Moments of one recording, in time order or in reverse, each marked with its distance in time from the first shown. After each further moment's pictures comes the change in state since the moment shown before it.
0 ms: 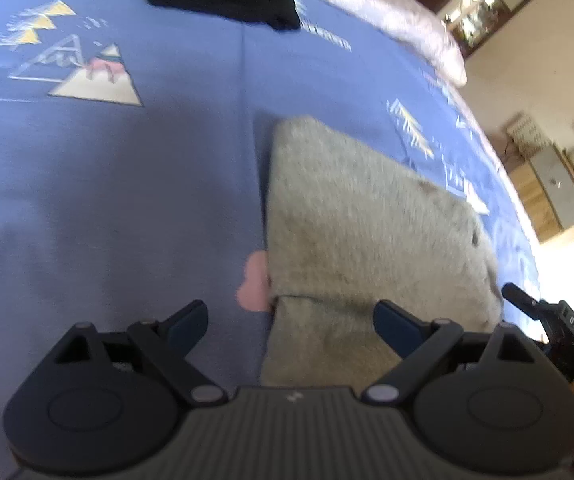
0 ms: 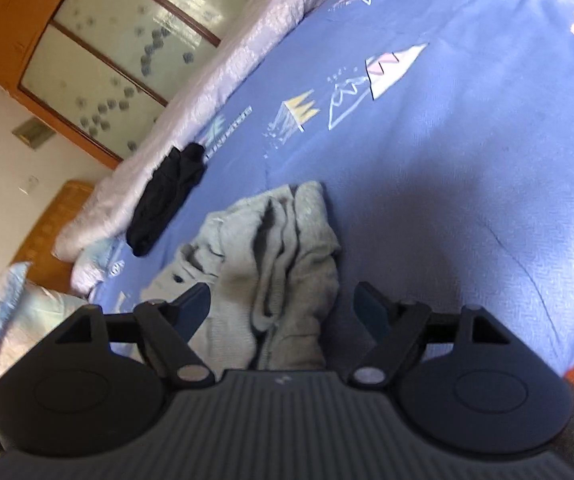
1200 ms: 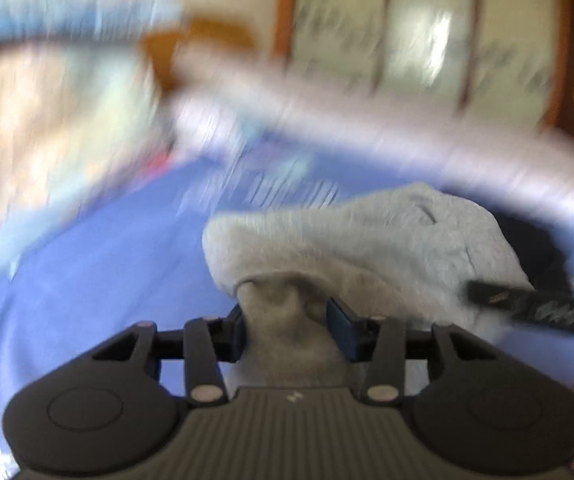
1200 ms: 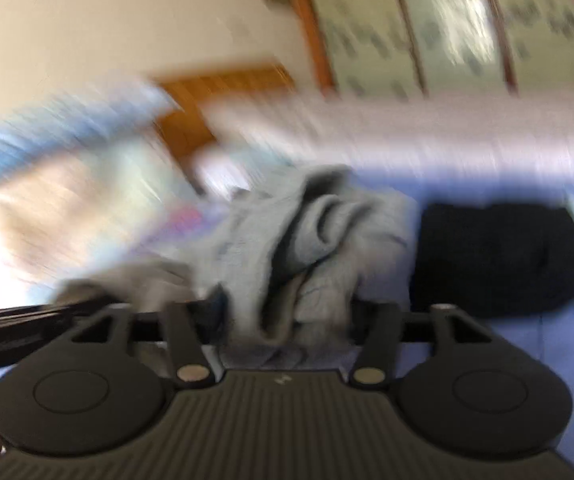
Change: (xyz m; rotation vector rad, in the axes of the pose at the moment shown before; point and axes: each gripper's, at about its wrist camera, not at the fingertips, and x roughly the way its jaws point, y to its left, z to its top) left arm -0.089 0.190 0.149 -0.108 -0.525 0.675; right arm 0.340 0.381 -0.064 -0.773 0.134 0.168
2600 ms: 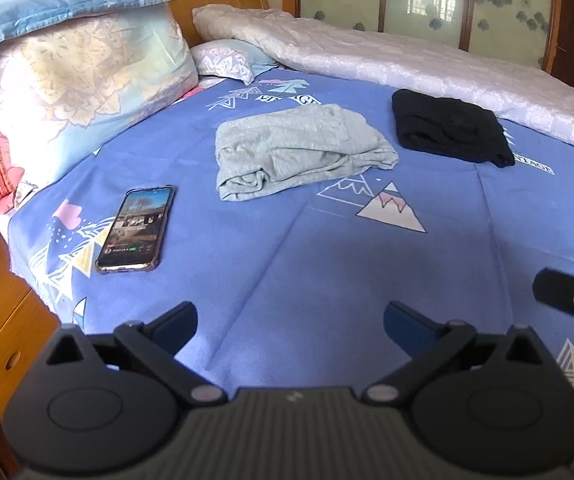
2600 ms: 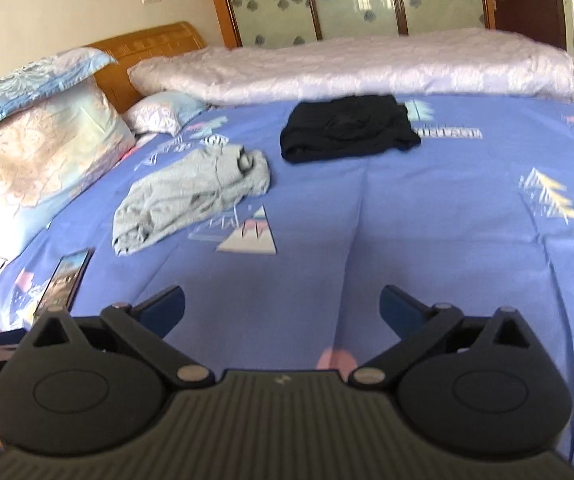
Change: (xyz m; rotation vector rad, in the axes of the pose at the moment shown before) left arm -0.222 -0.078 -0.143 0.027 0.091 0.049; right arm -0.236 -0.011 -0.129 0.086 0.023 -0.169
